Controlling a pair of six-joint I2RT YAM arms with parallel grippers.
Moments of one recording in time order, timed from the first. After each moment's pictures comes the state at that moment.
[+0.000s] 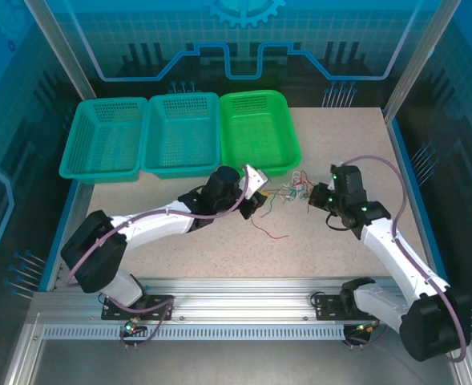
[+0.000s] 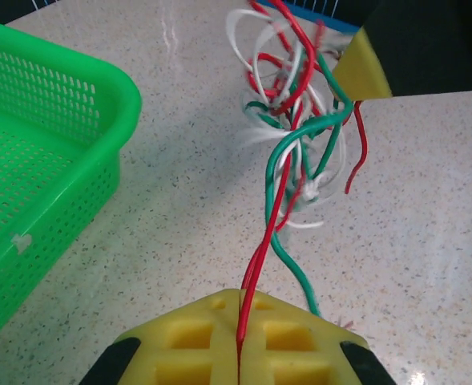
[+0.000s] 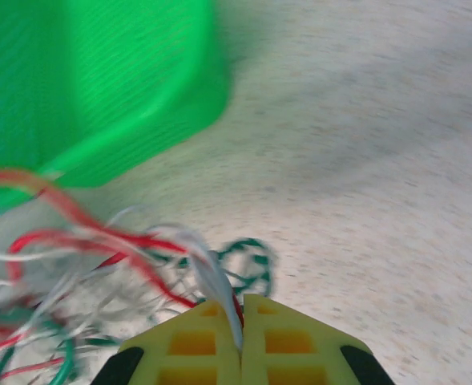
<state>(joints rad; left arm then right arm) -0.76 1.53 0.93 0.13 0.20 0.01 0.19 1.02 0.71 -0.47 -0.05 0.64</state>
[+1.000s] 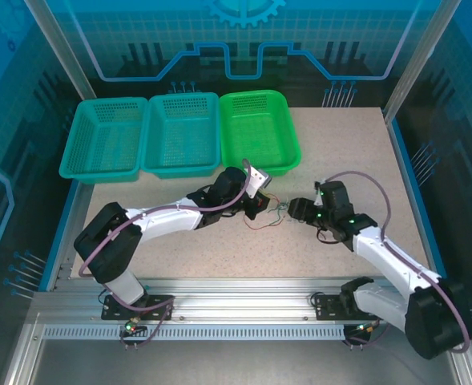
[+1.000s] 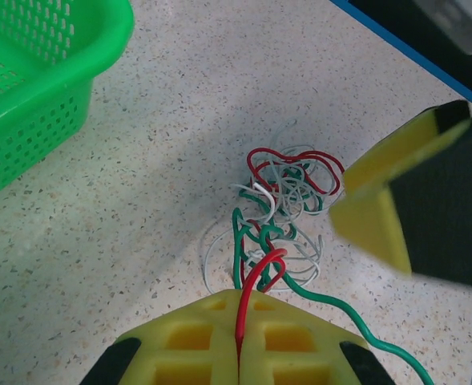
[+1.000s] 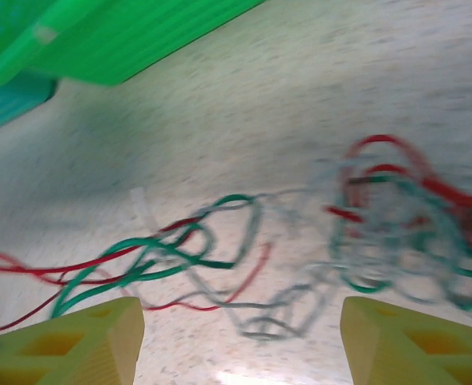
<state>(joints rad) -0.76 1.65 0.97 0.12 0.25 -0.20 0.35 1.08 0.56 -0.28 -0.18 0.62</state>
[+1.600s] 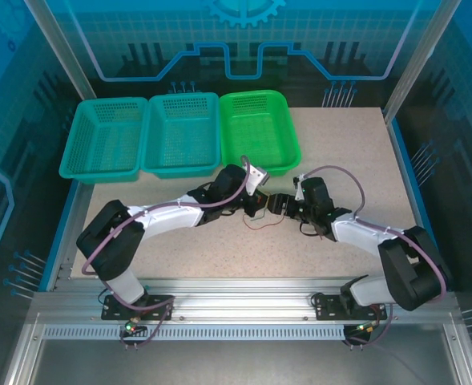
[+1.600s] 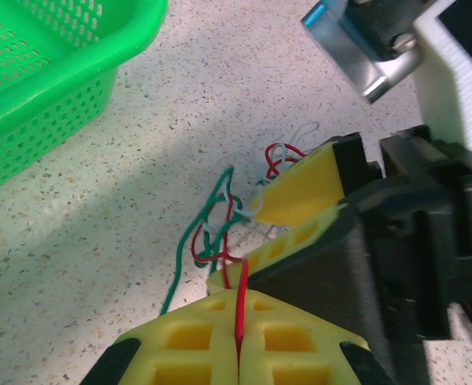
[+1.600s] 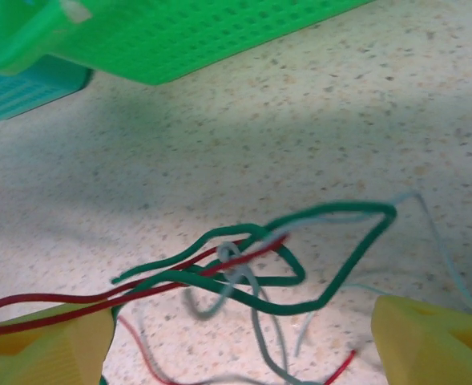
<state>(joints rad) -0.74 1.67 1.00 0.09 0.24 -0.23 0.41 1.39 0.55 0.10 -0.19 0.60</state>
